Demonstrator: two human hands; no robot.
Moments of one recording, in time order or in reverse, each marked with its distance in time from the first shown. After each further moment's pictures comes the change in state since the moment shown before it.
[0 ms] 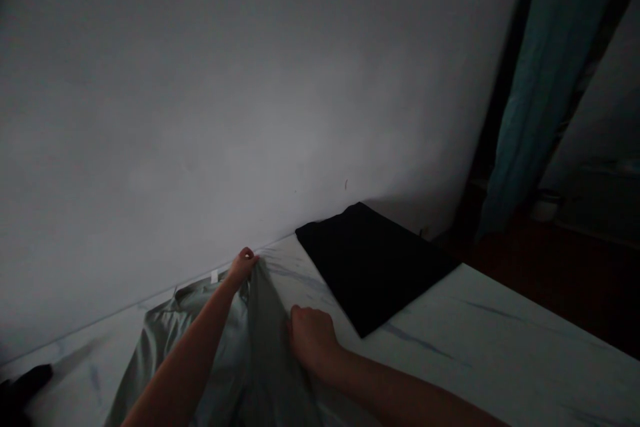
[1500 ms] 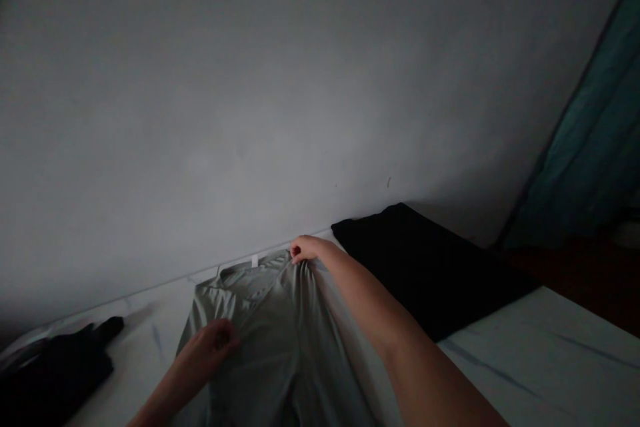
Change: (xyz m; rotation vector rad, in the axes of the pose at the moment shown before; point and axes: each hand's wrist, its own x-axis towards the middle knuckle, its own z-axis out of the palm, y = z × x) left_hand -0.190 -0.104 -0.093 0.039 -0.175 0.041; right_hand 0.214 -0.035 -0.028 0.153 -0.276 -0.568
